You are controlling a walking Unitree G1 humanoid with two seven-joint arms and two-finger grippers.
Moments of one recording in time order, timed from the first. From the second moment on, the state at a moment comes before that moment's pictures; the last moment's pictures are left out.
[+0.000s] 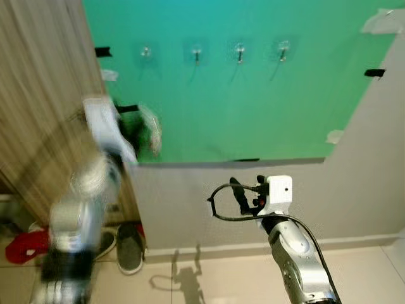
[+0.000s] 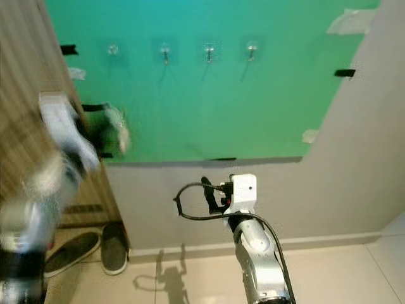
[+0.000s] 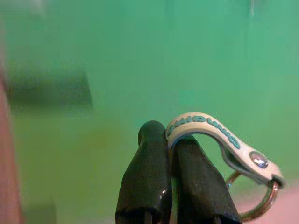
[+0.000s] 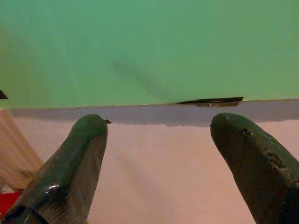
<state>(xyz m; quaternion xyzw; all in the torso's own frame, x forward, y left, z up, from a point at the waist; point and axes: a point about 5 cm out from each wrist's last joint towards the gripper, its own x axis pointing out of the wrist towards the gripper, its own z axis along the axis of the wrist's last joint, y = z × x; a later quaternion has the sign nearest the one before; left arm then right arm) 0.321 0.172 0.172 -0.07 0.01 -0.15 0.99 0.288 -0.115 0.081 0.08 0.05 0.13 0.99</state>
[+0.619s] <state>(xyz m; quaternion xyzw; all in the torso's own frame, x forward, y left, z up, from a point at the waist) 0.308 0.165 0.106 0.20 0.18 -0.13 0.95 0.294 -0.113 0.086 0.09 0.05 0.13 0.99</state>
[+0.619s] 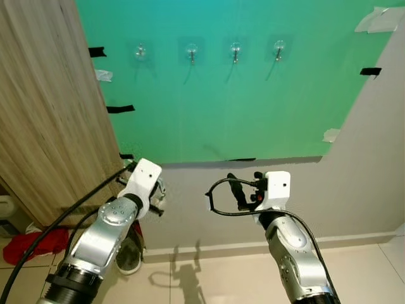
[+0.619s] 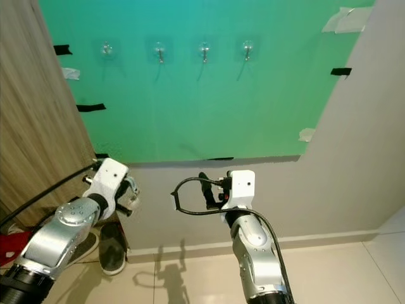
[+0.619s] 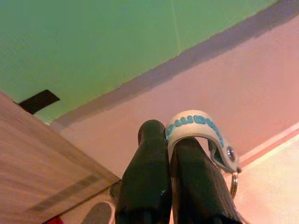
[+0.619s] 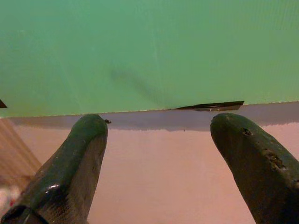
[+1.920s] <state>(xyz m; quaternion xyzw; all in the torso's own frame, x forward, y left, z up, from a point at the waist) 0.330 0.155 0.141 0.13 0.10 -0.16 0.97 0.301 -0.096 0.090 0.08 0.08 0.24 0.96</state>
